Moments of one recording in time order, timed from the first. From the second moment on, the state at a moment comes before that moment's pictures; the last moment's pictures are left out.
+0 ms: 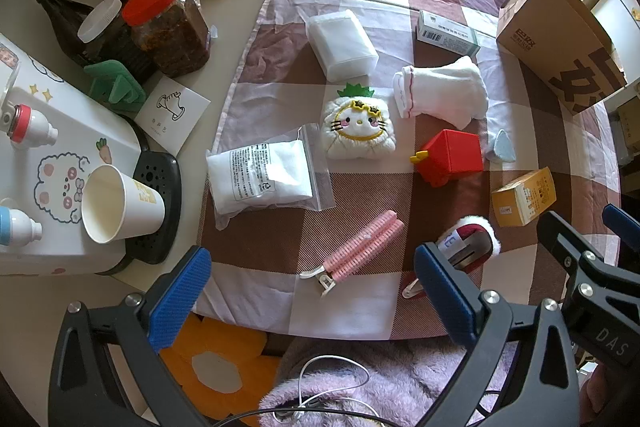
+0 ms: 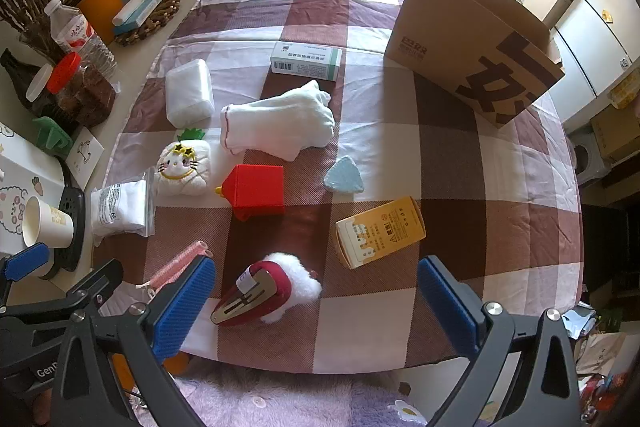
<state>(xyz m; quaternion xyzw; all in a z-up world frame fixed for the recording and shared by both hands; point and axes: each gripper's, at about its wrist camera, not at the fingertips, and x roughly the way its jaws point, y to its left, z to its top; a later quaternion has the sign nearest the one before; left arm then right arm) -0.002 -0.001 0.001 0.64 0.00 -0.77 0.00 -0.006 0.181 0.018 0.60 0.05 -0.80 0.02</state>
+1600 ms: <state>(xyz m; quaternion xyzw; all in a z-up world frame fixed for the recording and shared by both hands) -0.003 -0.003 0.007 0.64 -0.01 -0.77 0.01 -0.006 0.181 0.021 0.59 0.05 -0.80 0.02</state>
